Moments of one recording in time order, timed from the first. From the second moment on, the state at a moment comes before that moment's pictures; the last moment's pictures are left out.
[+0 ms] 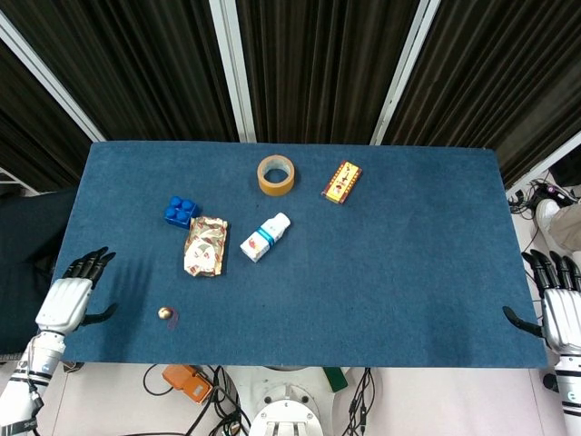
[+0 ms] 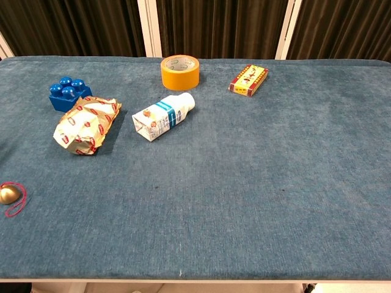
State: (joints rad) left arm -0.20 -1.23 0.01 -1.46 1.50 1.28 -0.11; right arm 0.05 -1.09 0.08 -1.62 -1.45 1.49 0.02
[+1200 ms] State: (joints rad) left arm -0.31 -1.31 0.09 -1.50 1.56 1.11 -0.07; right arm 0.06 -1.10 0.08 -1.63 -1.44 1.47 -0.01
